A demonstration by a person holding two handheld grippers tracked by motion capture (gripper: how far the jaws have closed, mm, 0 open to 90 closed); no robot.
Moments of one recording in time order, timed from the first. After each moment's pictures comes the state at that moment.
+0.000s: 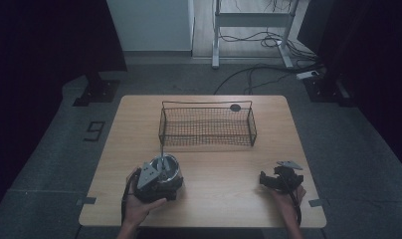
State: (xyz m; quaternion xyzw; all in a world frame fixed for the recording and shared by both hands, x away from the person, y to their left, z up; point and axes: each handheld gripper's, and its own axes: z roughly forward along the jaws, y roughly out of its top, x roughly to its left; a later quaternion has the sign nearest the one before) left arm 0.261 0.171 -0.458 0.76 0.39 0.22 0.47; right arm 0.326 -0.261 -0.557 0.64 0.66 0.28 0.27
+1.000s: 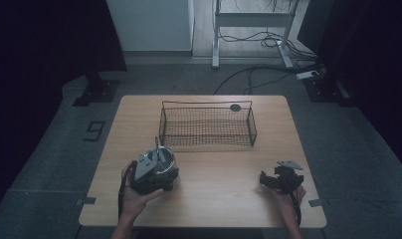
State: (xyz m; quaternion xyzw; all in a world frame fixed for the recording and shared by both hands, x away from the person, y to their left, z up) left arm 0.282 0.177 -0.445 0.75 0.41 0.25 0.45; right arm 0.326 -0.261 -0.557 0.64 0.66 0.28 0.27
